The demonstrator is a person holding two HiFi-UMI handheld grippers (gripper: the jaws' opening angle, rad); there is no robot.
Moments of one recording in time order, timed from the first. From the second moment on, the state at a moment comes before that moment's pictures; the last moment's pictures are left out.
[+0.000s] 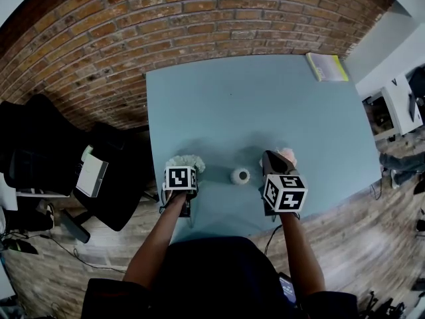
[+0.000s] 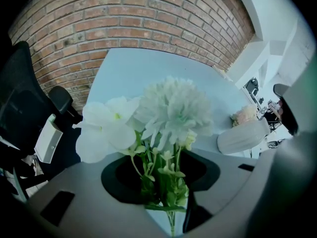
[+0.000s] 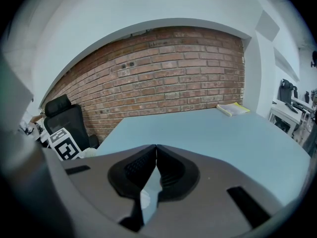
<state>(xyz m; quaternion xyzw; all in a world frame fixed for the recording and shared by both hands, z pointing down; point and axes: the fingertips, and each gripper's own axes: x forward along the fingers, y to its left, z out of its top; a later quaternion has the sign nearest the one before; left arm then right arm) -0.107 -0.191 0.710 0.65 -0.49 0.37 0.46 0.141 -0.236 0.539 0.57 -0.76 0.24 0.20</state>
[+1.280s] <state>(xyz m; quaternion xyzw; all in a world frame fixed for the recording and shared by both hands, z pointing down) -0.051 -0.221 0.555 0.82 -0.44 0.20 0.31 0.151 -0.190 0.513 0.59 -0.75 0.22 0.18</state>
